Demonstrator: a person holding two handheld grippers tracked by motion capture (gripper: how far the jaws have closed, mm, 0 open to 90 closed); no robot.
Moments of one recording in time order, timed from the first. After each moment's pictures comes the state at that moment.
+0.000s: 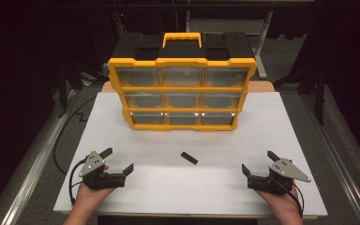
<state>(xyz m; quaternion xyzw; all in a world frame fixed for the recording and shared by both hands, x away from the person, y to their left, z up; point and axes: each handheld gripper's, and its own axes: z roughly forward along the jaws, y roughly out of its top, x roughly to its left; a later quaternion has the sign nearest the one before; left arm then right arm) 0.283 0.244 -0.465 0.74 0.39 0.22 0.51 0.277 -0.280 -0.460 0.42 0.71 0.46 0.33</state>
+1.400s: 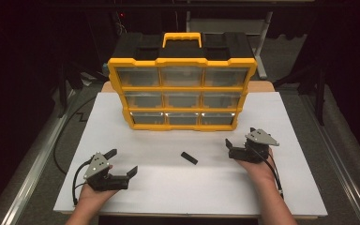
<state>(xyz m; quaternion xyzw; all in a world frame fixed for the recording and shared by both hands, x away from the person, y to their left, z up) 0.282 0.235 -0.470 0.75 0.37 0.22 0.51 0.369 -0.239 -0.460 0.43 0.72 0.43 0.34</state>
